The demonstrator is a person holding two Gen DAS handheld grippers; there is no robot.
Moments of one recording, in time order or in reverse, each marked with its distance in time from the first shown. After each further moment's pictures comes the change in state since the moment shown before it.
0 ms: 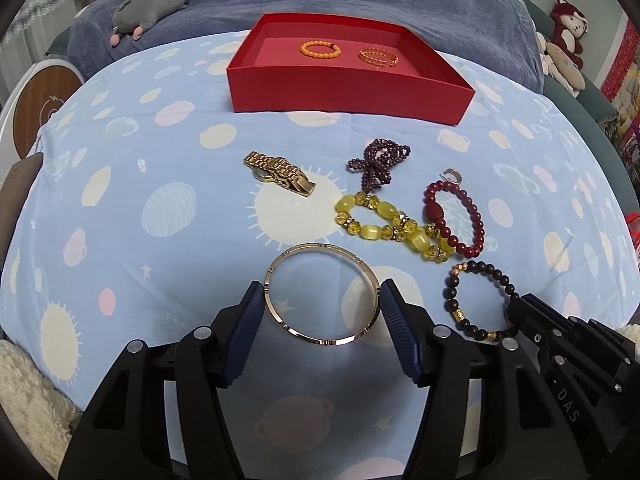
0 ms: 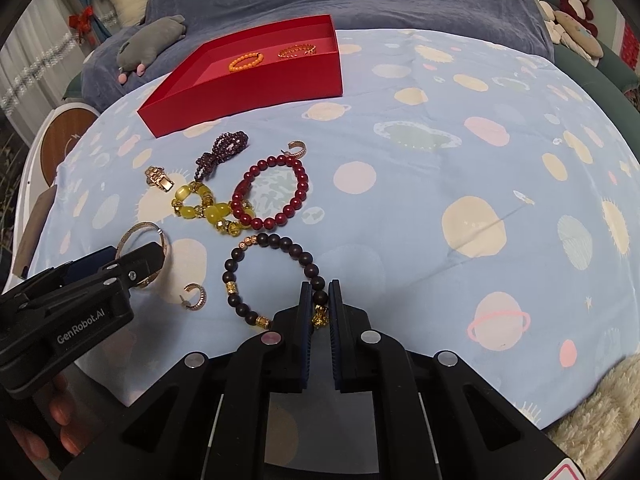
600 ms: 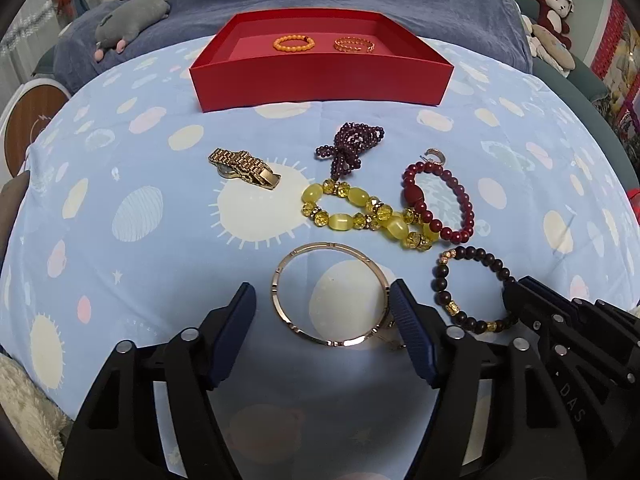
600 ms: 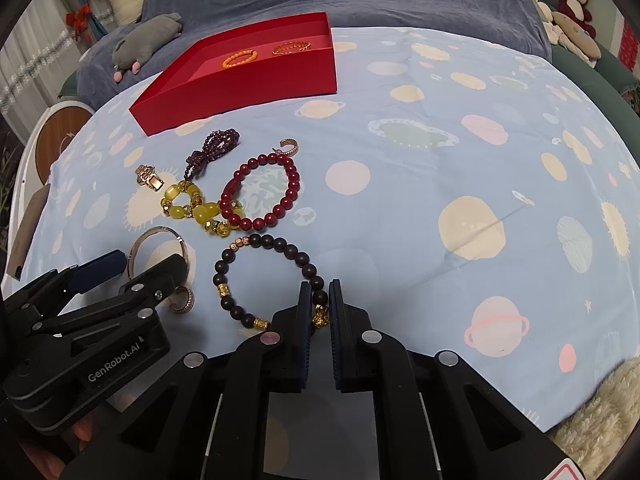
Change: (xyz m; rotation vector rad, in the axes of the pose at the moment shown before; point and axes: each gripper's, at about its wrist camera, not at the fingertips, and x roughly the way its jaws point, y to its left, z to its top) left arm 0.015 -0.021 -0.006 0.071 -0.005 0.003; right arm 0.008 -0.002 0.002 -0.002 0.006 -0.022
